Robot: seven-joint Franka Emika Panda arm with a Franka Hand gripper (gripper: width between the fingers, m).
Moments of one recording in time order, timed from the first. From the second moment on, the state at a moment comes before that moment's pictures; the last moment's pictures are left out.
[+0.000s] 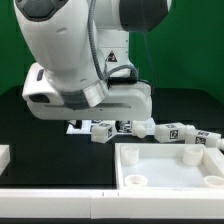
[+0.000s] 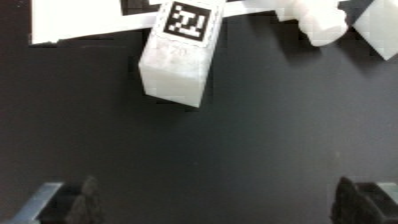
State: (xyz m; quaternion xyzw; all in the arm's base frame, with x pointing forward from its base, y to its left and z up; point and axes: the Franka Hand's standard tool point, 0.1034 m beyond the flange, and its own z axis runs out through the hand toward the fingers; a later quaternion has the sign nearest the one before) arm 0.475 -0.050 0.045 -0.93 0.13 0.34 0.09
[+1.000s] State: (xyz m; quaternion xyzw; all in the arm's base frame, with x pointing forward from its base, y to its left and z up) arm 0.421 -0.053 0.026 -0.88 0.22 0.40 0.12
